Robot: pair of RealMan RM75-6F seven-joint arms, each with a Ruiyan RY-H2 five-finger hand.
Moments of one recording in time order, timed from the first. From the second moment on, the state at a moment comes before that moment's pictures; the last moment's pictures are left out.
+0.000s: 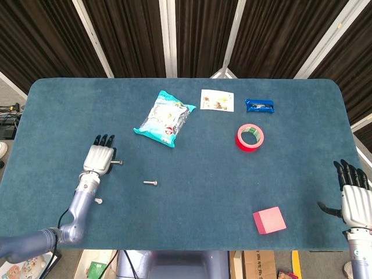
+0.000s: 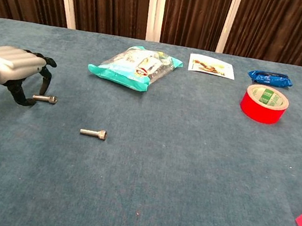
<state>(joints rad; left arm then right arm) -0.71 -1.66 -0.14 -1.23 0.88 1.01 0.68 0.09 -1.12 0.14 -1.67 -1.28 1.41 -0.10</state>
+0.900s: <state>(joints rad) -0.71 -1.66 -0.13 -1.24 0.93 1.06 0.70 0.09 -1.12 0.13 -1.68 -1.29 1.41 -0.10</state>
